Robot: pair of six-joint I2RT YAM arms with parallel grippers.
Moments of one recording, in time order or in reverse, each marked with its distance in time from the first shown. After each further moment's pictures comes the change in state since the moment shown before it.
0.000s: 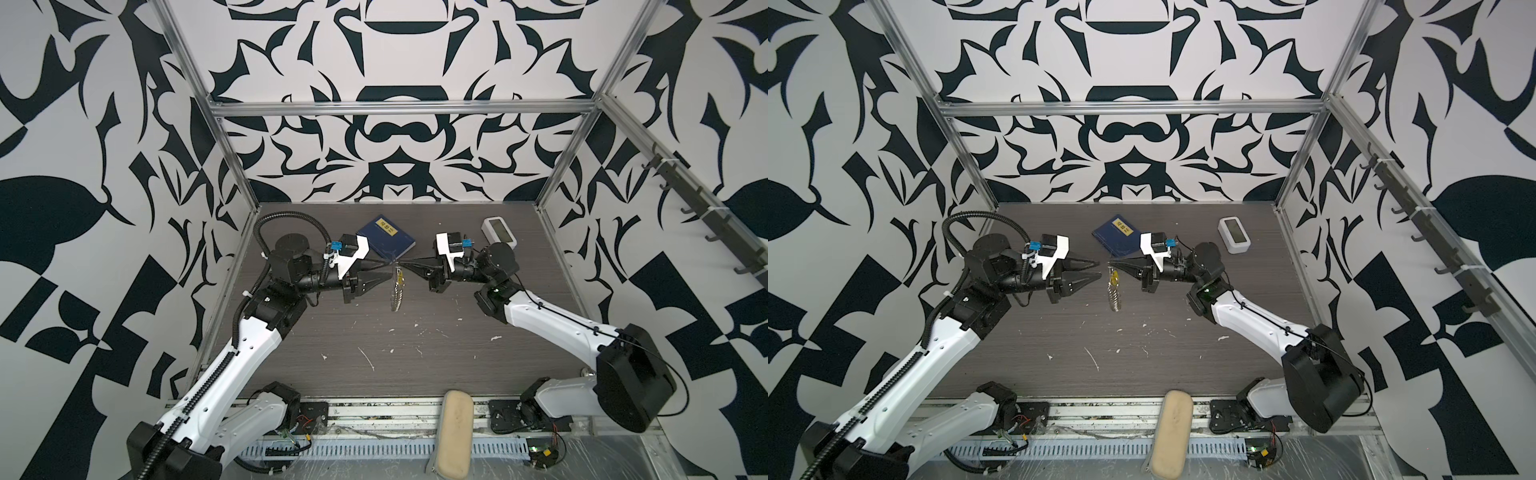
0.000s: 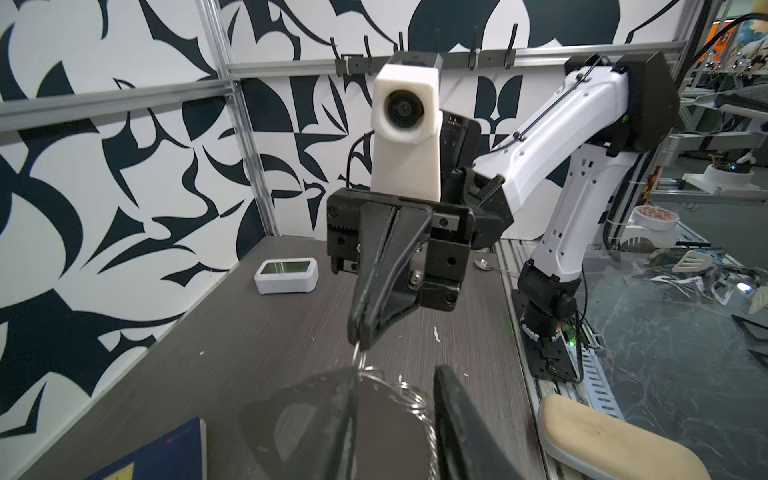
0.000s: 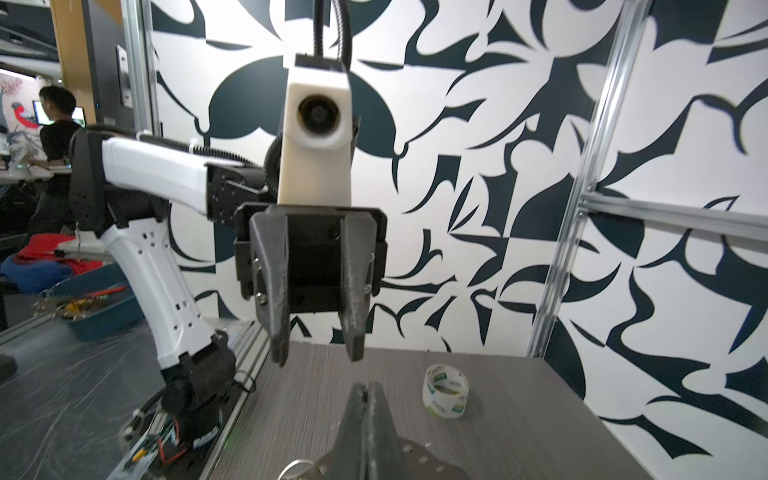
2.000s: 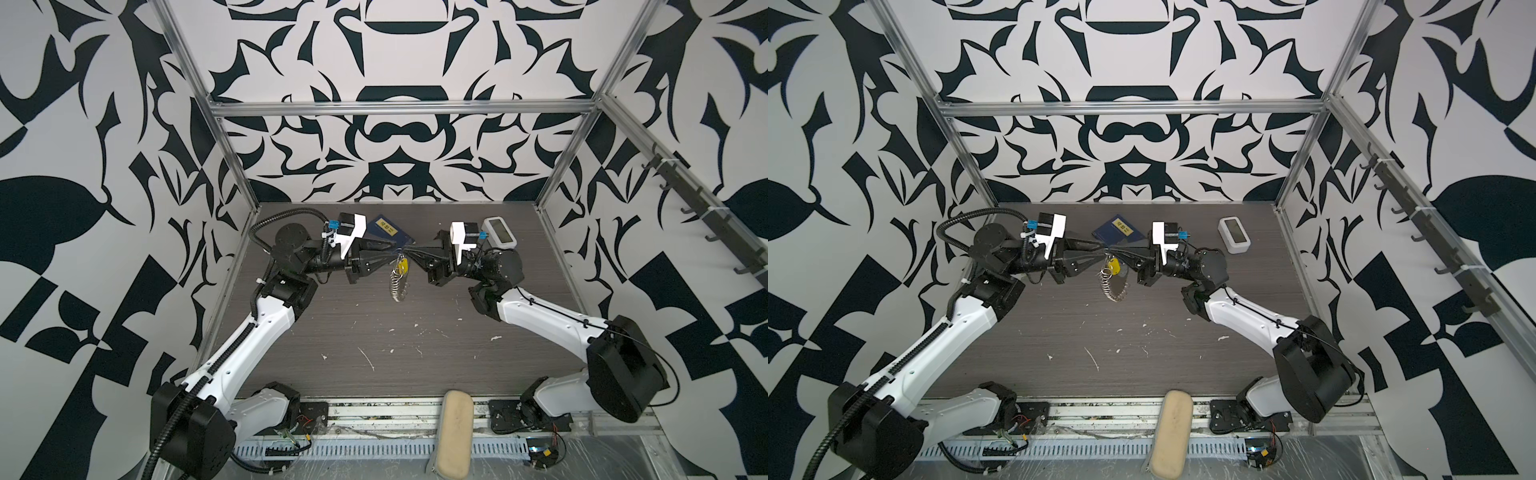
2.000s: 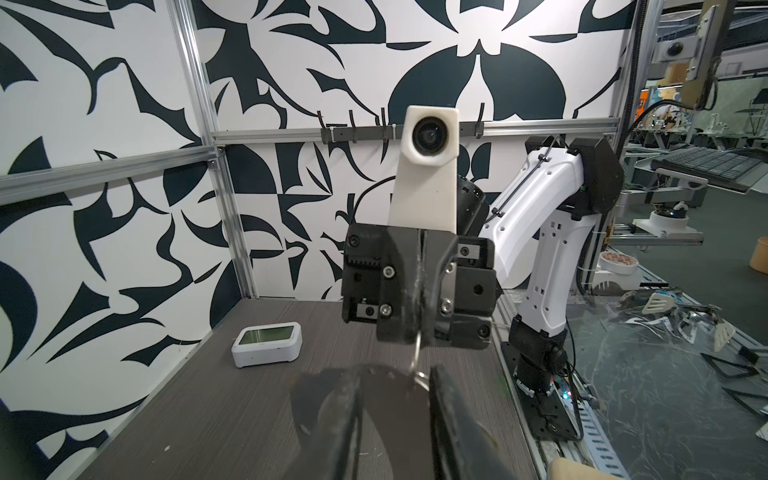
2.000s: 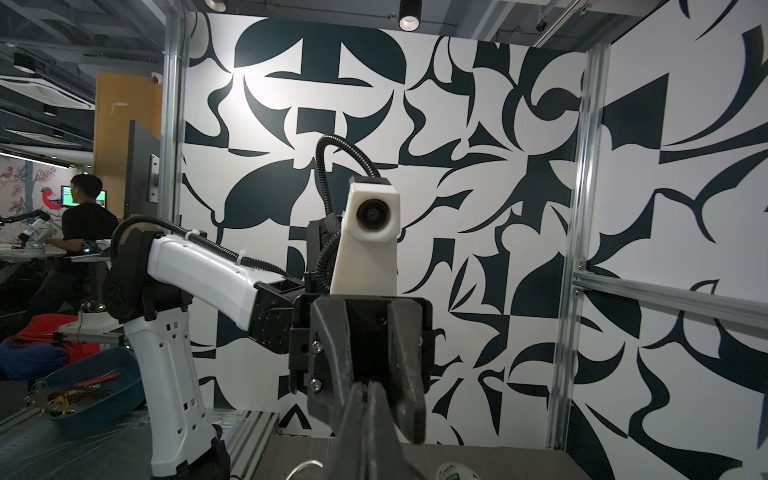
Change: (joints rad) left arm 0.020 0.163 0.024 0.443 0.115 -0.277; right arm 0.034 0.044 0.031 0.290 0.073 0.230
